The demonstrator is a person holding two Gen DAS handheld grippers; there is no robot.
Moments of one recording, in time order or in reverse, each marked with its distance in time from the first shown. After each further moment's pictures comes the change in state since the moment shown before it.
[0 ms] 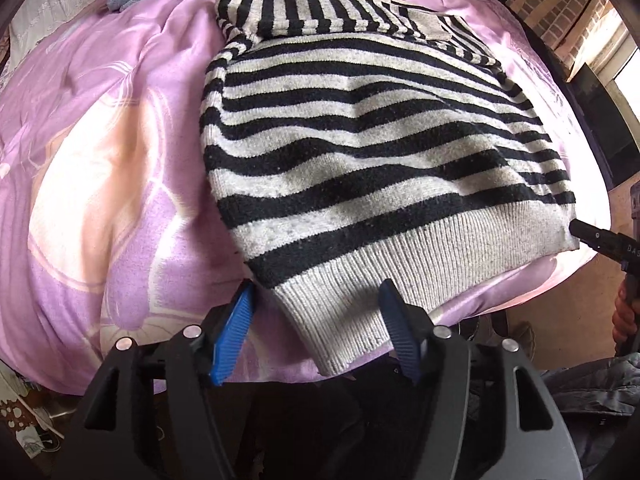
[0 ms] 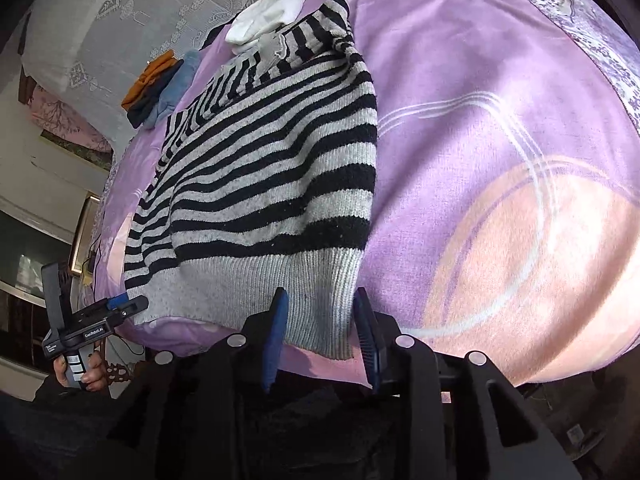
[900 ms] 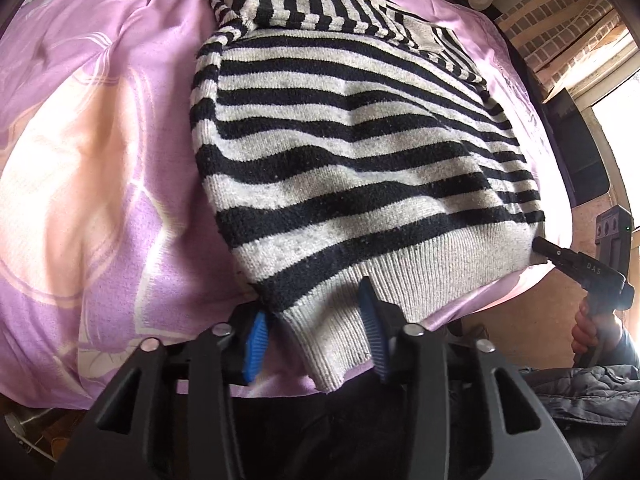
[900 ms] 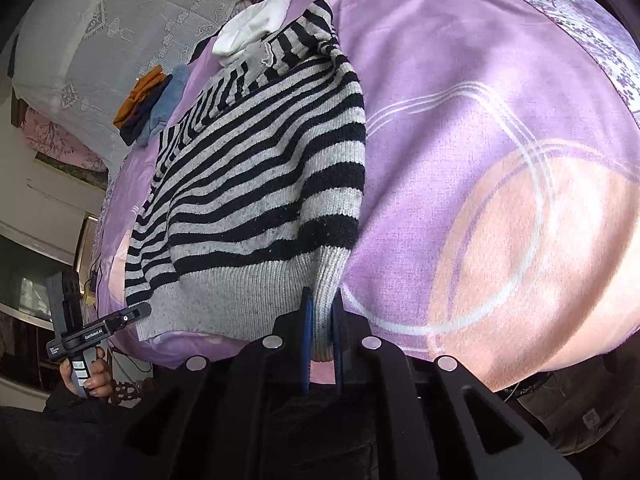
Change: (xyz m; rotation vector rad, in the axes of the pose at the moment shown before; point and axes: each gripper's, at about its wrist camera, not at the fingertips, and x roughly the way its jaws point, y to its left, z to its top) left arm 0.008 0.023 0.012 -0.062 0.036 -0.188; right arm 0.001 -0.004 0.000 0.046 -0.015 -0.002
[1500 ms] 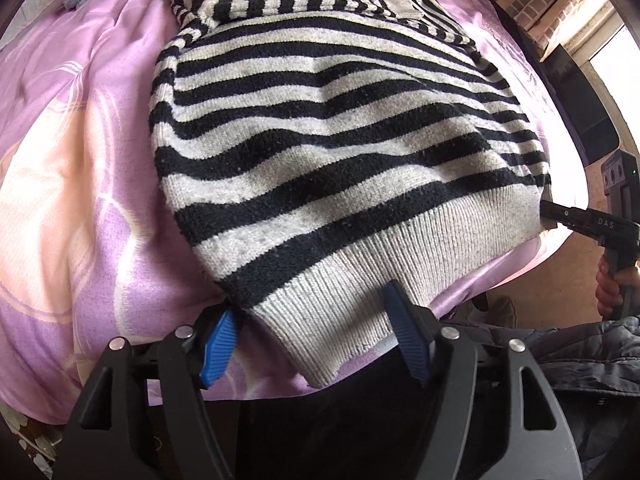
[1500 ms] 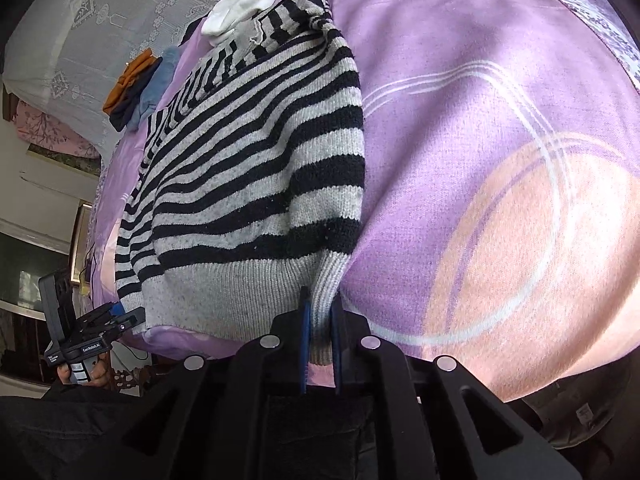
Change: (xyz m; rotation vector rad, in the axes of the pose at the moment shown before) left arm 0.012 -0.022 -0.003 0.137 0.039 0.072; right arm 0.017 -0.006 0.007 0.017 0.077 -0.012
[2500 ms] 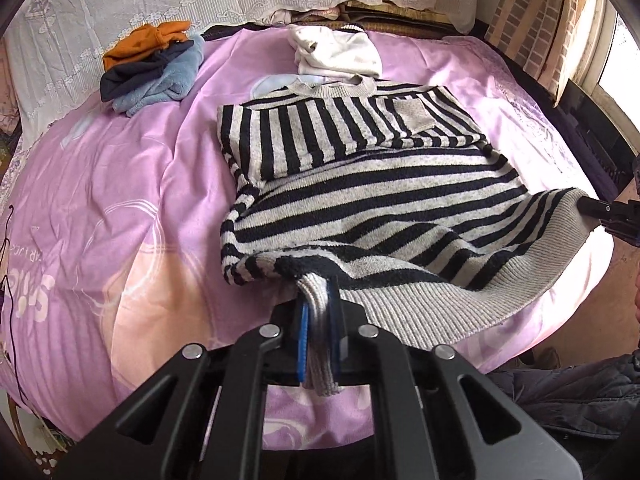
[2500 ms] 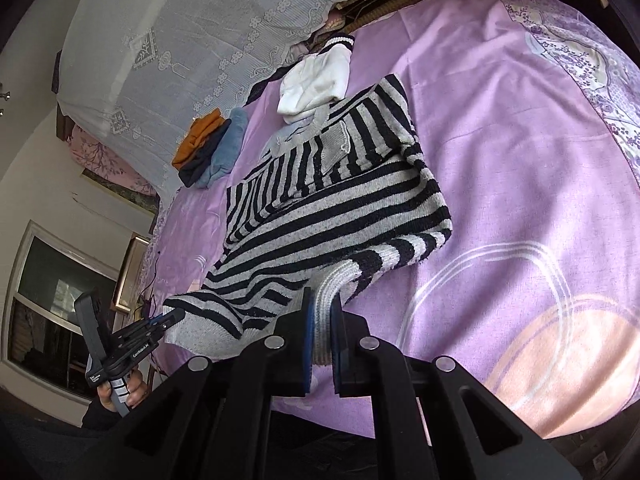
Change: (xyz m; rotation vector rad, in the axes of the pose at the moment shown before) left arm -0.087 -0.013 0.054 0.029 -0.275 0.212; right arm -0.068 0.045 0.061 -0.058 -0.199 0.192
